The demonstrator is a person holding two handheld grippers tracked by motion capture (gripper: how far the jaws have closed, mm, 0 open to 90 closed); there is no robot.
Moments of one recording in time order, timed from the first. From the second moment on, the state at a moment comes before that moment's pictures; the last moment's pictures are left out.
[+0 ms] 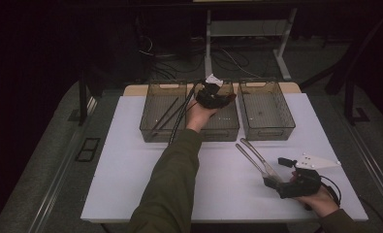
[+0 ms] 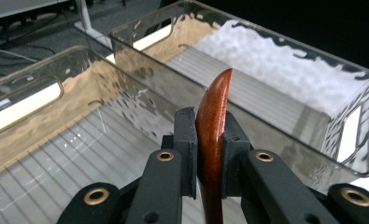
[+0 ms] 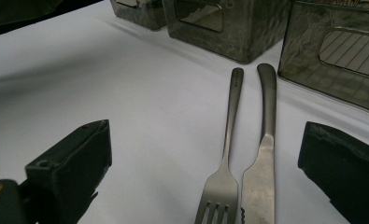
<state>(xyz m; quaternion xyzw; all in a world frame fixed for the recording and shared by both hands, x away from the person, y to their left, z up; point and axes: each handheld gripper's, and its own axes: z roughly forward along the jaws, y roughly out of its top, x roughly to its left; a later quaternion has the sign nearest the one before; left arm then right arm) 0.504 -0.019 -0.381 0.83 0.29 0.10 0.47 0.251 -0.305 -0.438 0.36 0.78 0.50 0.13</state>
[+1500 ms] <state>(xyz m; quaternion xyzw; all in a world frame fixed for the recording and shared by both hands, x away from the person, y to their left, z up) 0.381 0.069 -0.356 0.84 0.22 0.09 0.50 0.252 -0.305 -0.439 0.37 0.78 0.49 0.13</state>
